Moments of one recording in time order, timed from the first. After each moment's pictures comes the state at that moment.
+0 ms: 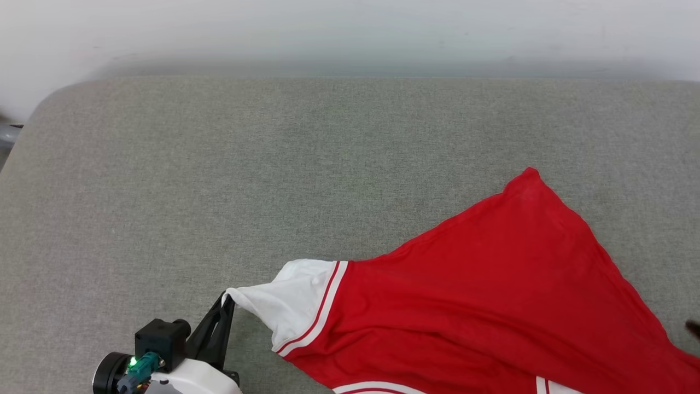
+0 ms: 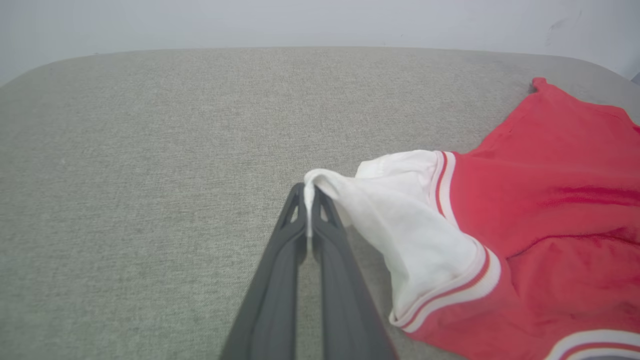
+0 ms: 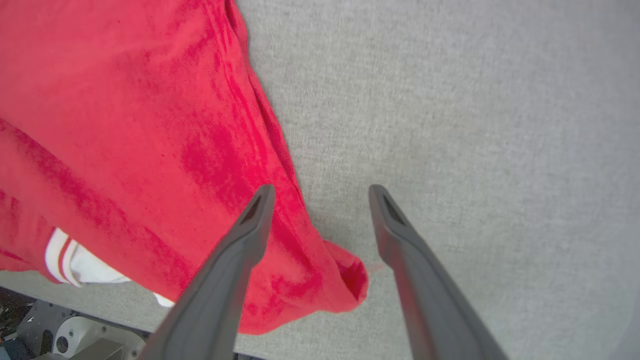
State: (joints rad) left arm -0.08 0.55 -0.60 0.05 -0.67 0.26 -0.25; right arm 0.04 -0.85 0.12 0.15 0.84 0.13 0.54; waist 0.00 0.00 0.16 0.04
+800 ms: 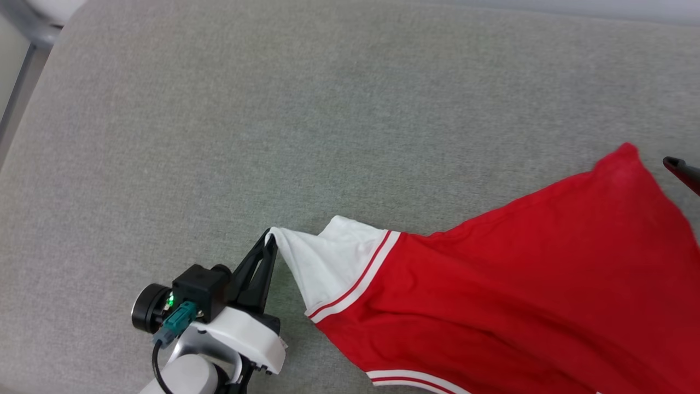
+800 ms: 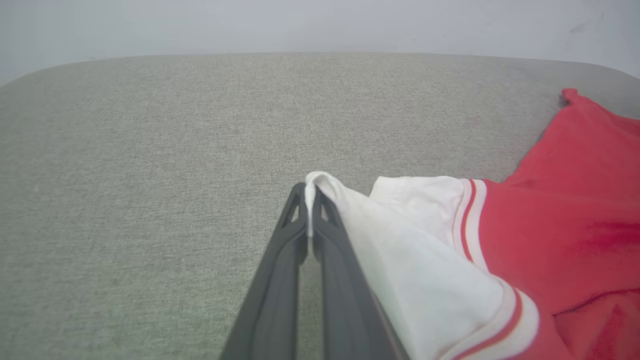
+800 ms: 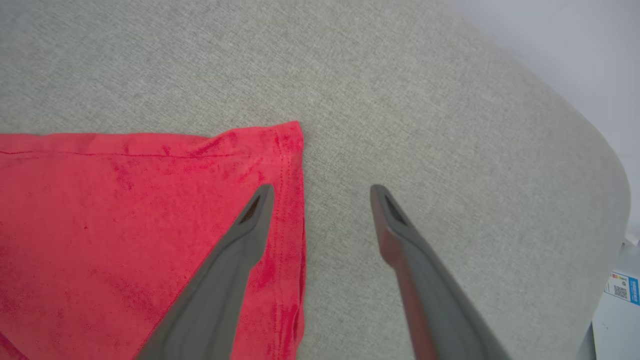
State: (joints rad) left arm -0.26 0.48 -0.65 0.04 -0.60 0.23 -0.25; right arm -0.65 -0.81 0.33 0.11 0.65 0.13 0.88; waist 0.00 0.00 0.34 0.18
